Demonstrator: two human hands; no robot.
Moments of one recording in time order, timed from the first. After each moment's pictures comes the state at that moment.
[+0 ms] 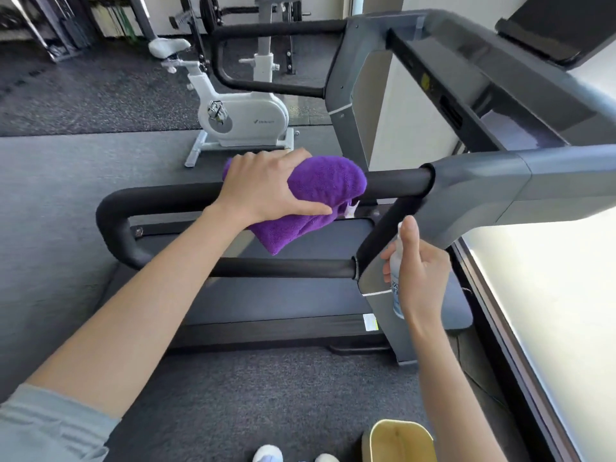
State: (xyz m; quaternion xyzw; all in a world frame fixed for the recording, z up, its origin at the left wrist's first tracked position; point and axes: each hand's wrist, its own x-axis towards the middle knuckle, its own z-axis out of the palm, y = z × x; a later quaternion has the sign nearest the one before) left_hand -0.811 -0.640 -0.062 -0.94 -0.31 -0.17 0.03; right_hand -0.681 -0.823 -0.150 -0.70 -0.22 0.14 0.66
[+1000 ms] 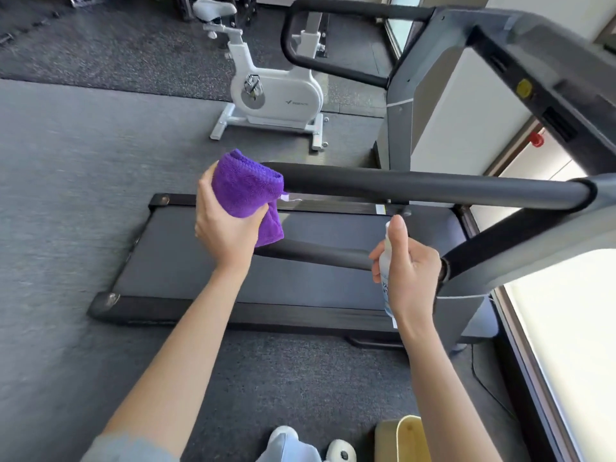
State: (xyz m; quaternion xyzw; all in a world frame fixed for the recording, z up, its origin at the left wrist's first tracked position) left_hand -1.001 -0.575 -0.175 -0.57 -0.54 -0.59 -0.19; right_hand -0.848 -0.735 -0.148 -0.71 -0.29 0.18 0.61
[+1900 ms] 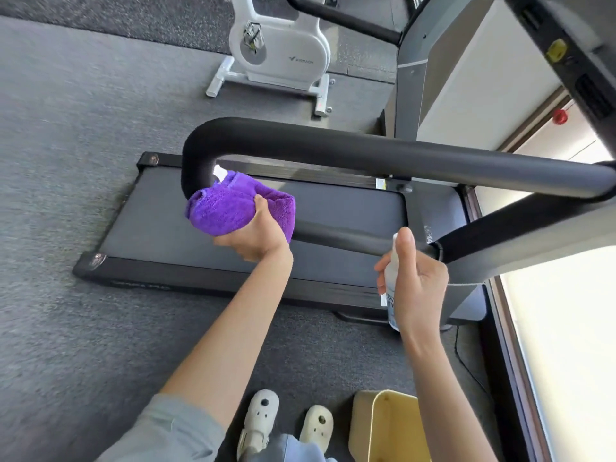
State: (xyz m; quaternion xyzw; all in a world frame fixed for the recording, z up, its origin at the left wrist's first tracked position) left_hand -0.911 -0.600 -0.232 -0.09 -0.68 -0.58 -0.45; right_hand -0.809 -0.763 -0.185 -0.74 -0.29 0.21 0.57
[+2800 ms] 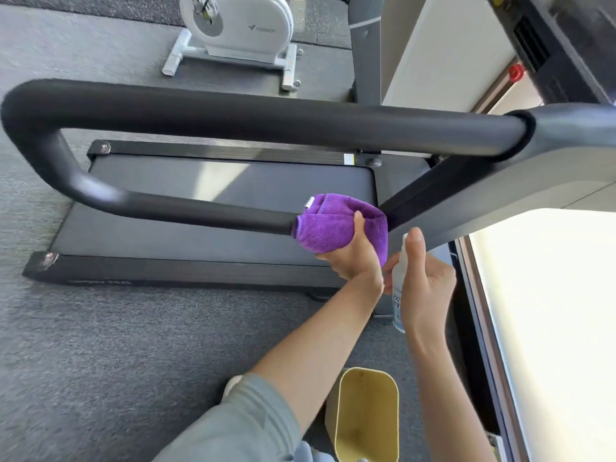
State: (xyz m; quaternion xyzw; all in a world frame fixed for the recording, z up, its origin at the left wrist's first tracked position) left_hand -0.691 -0.741 -0.250 -0.07 -0.64 -0.37 -0.66; right_hand -0.692 -0.827 -0.210 -0.77 -0.24 0.18 0.56
